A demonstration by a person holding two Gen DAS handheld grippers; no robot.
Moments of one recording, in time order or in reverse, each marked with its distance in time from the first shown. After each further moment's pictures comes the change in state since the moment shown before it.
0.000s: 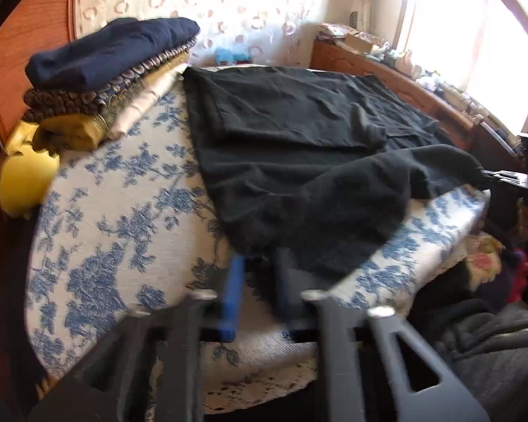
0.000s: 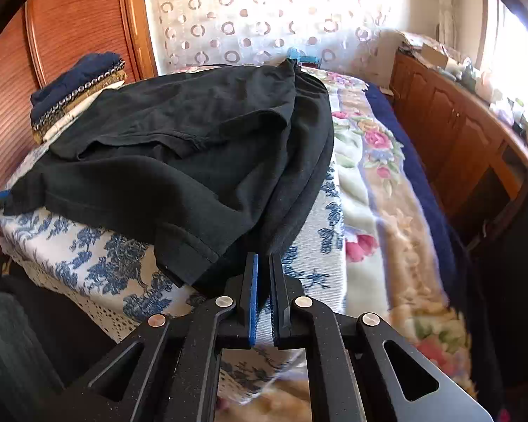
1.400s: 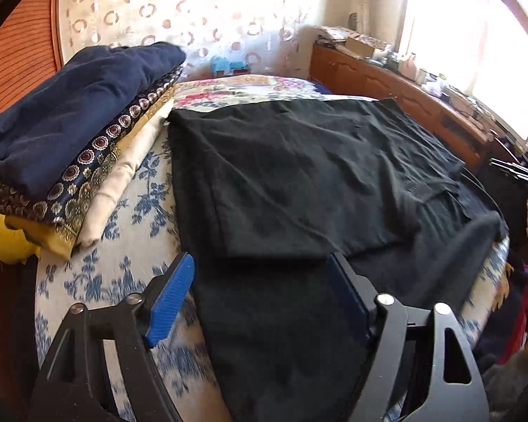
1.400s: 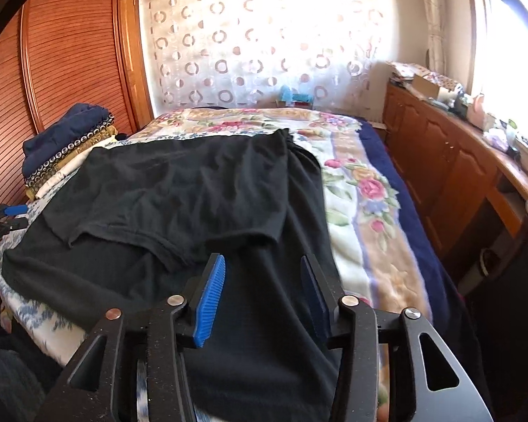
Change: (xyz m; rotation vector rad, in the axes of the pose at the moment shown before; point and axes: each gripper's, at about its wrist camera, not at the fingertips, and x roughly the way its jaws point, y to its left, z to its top) left arm 0.055 0.009 0.104 0.044 -0.020 0.064; right arm 0.011 -0.006 0.062 0.029 -0.128 0.003
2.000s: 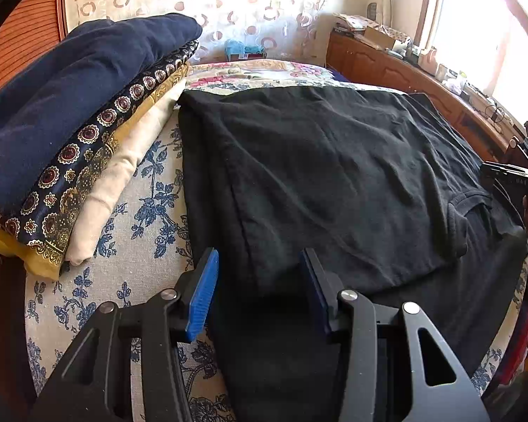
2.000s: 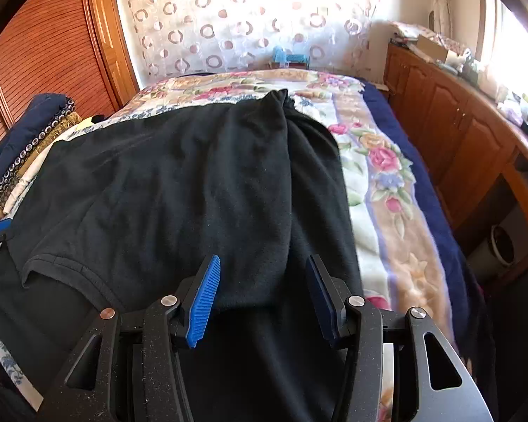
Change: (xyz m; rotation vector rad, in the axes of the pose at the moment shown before) left arm 0.038 0.014 0.013 -0.027 0.064 0.035; right arm 0.087 -0.019 0.030 0.053 0.167 -0.011
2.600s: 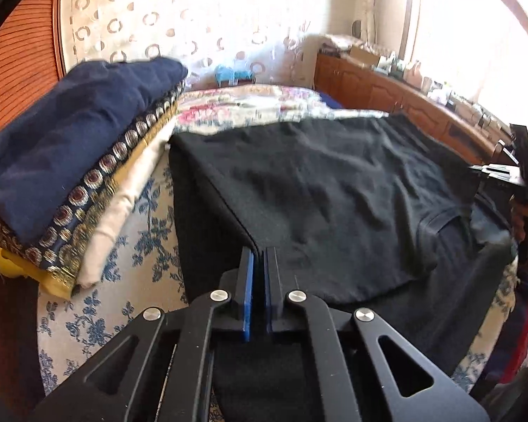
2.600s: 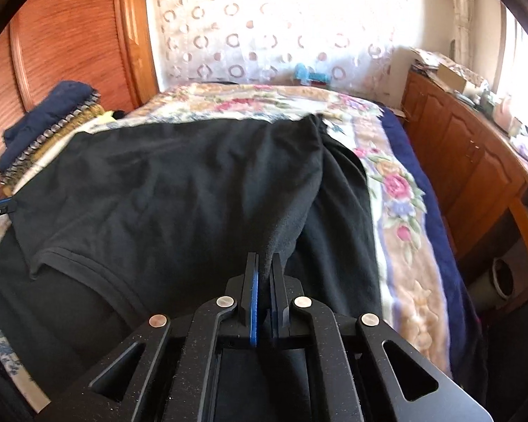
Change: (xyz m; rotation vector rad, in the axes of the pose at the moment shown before) left arm -0.033 -0.012 0.010 0.035 -0.118 -0.028; right arm -0.022 0.026 0.003 -0.118 -0.096 0.025
